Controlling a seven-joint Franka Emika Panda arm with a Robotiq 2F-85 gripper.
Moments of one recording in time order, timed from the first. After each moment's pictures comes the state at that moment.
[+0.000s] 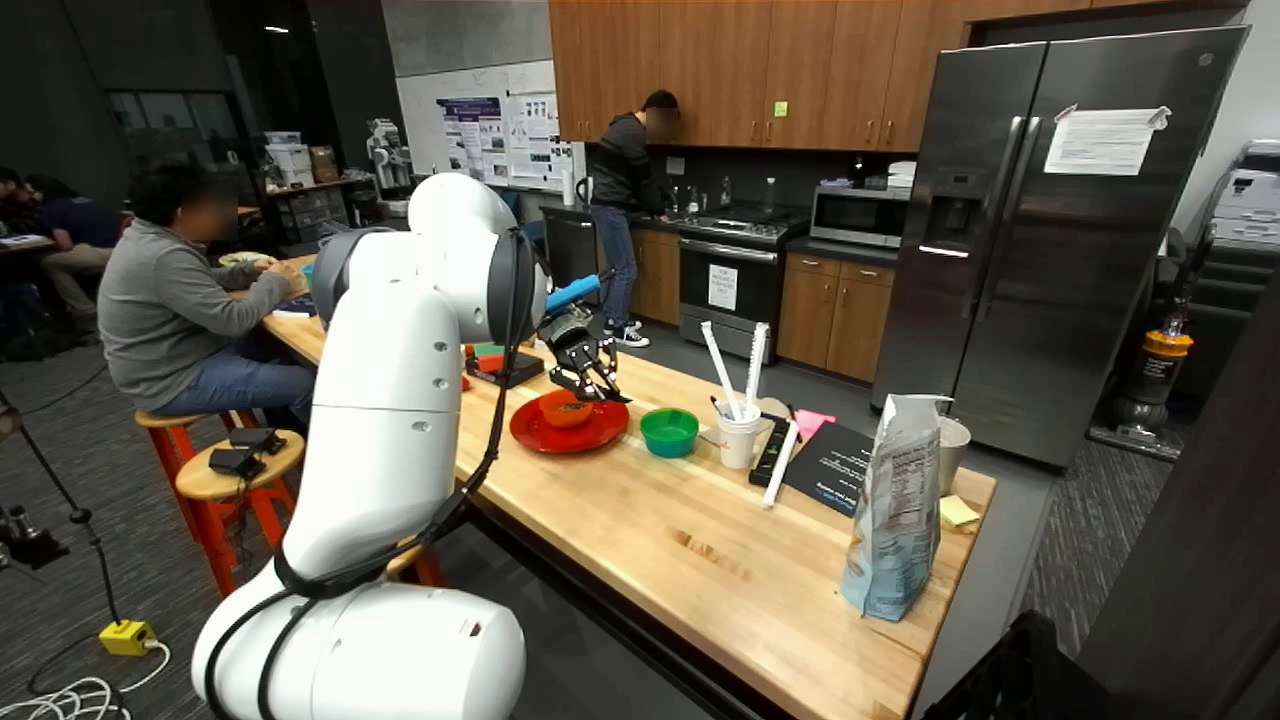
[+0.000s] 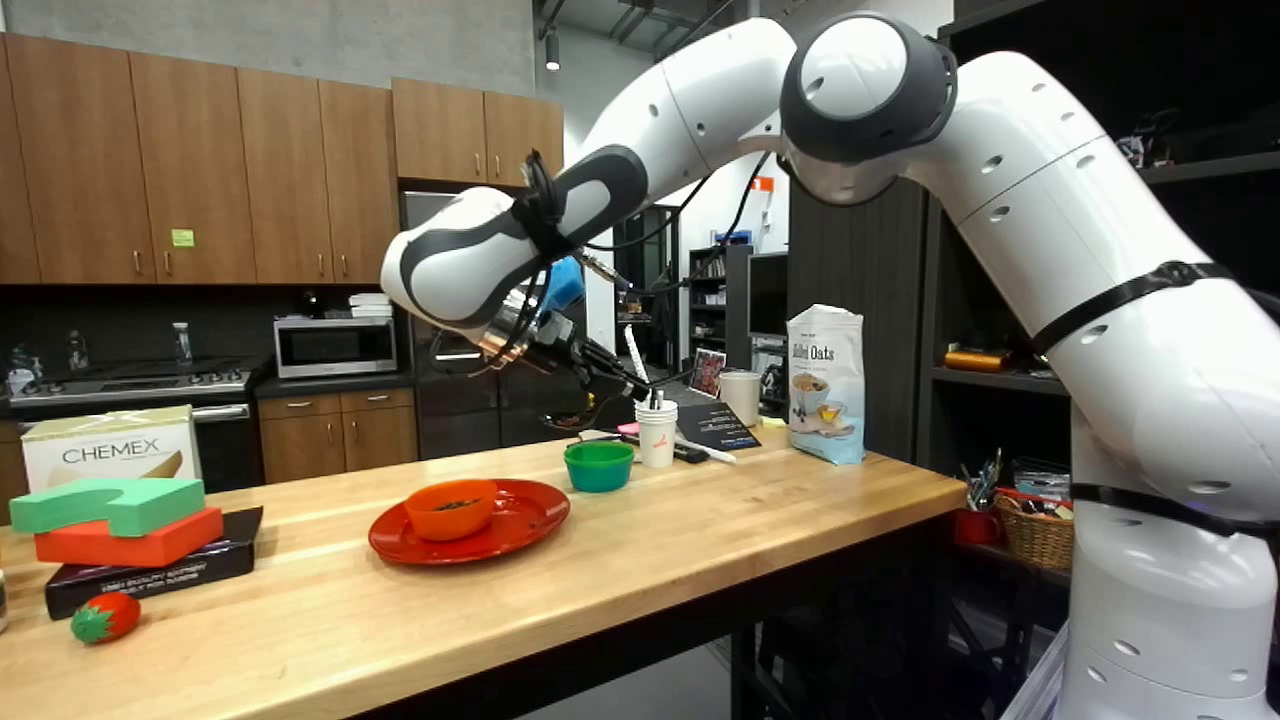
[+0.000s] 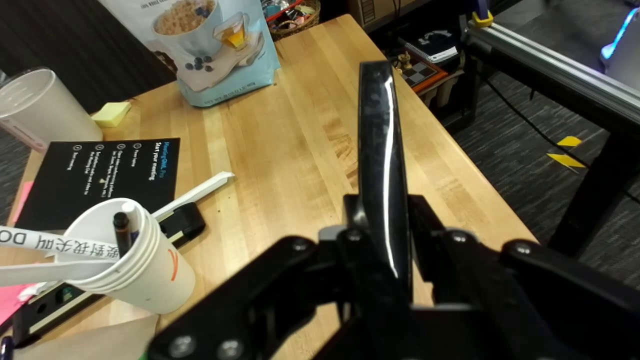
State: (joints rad) arm 0.32 0.54 0.23 -1.43 -0.72 1.11 -0.35
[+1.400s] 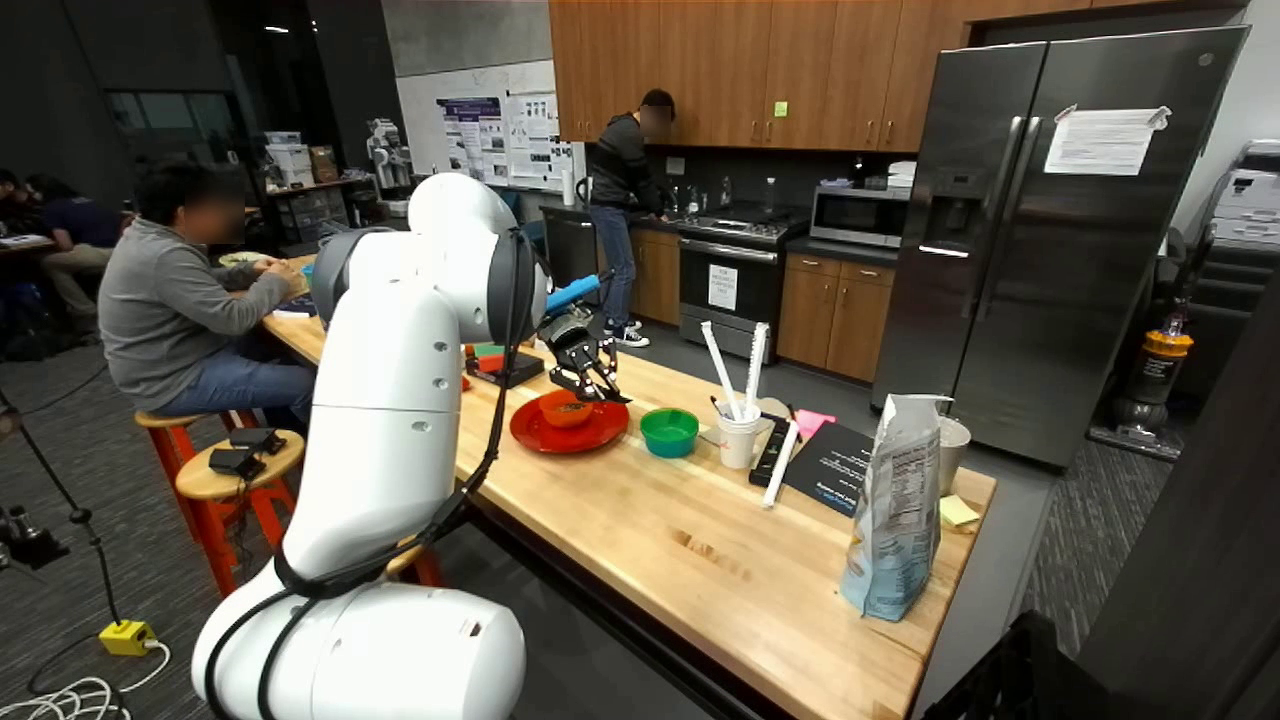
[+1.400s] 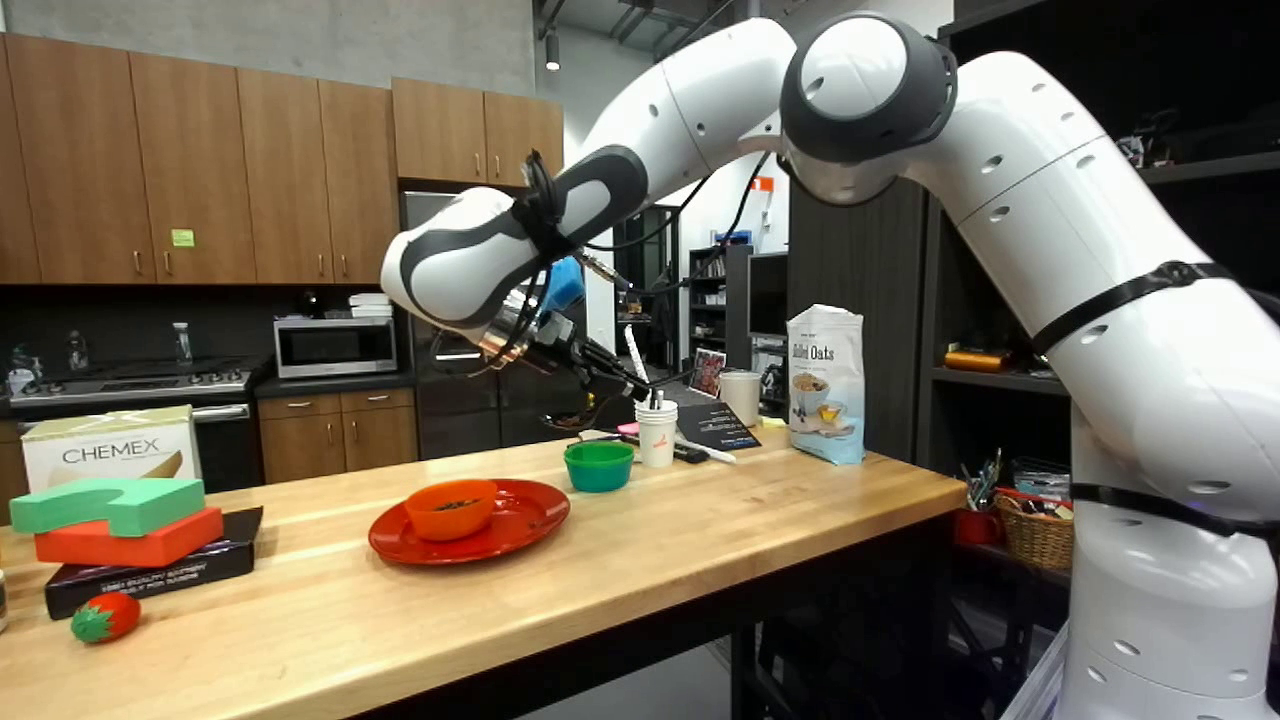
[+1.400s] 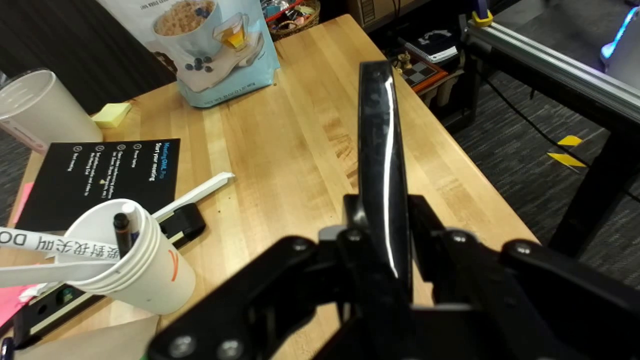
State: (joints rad) arm 0.32 0.54 0.23 -1.43 -0.72 1.11 -0.34
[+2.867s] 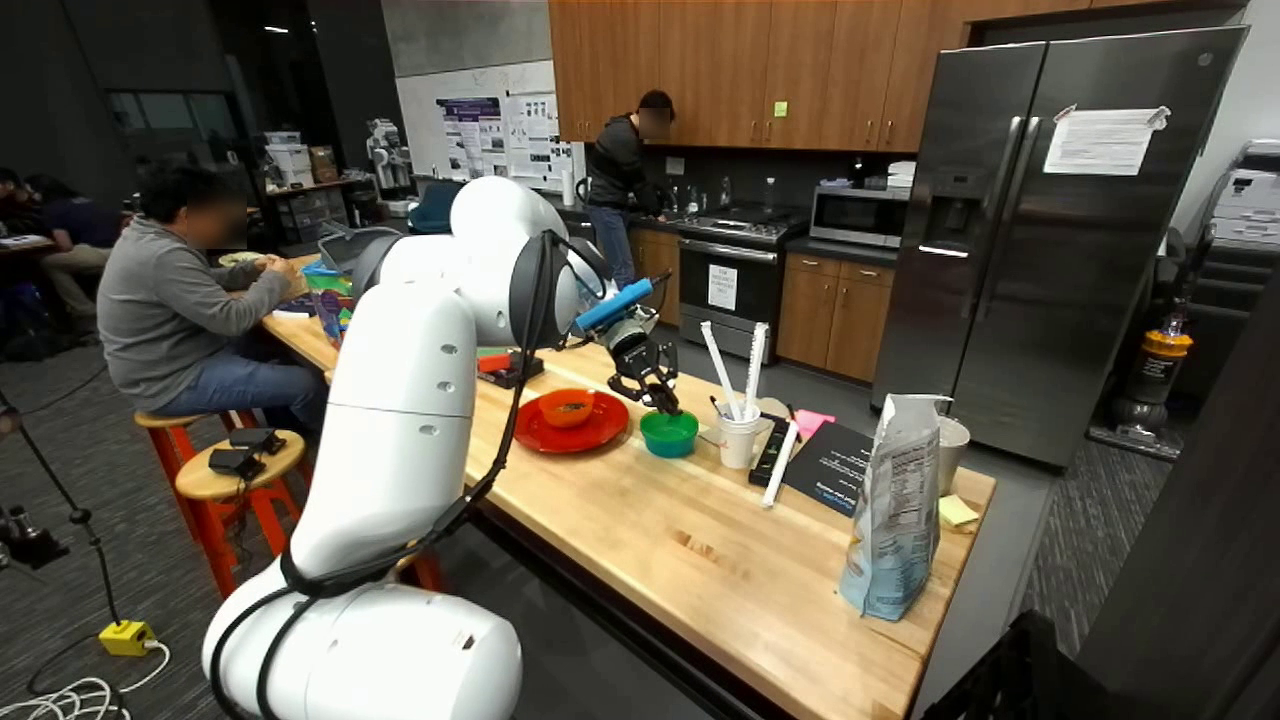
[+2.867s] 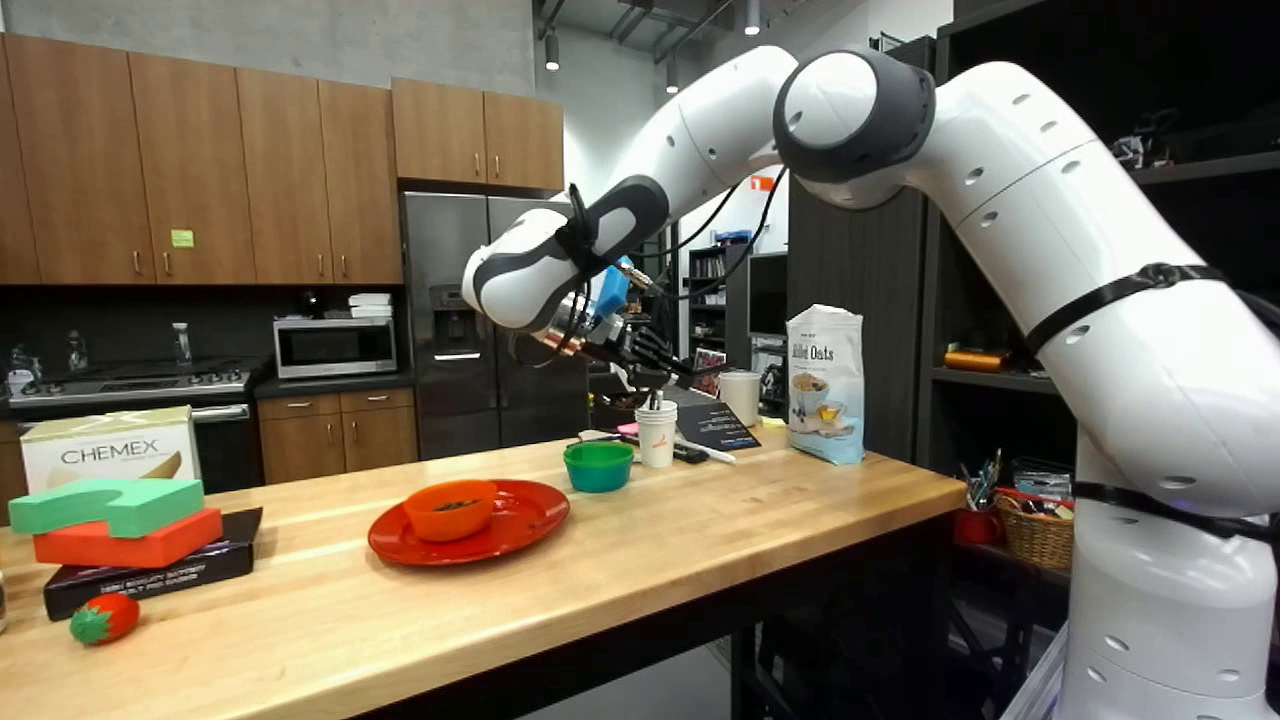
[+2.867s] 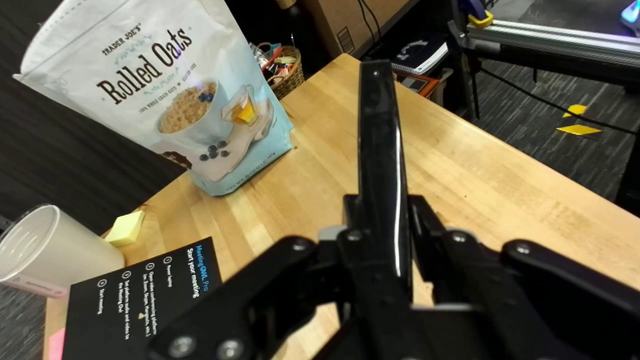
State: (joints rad) arm 0.21 0.55 0.14 -1.43 -0.74 1.12 -0.20
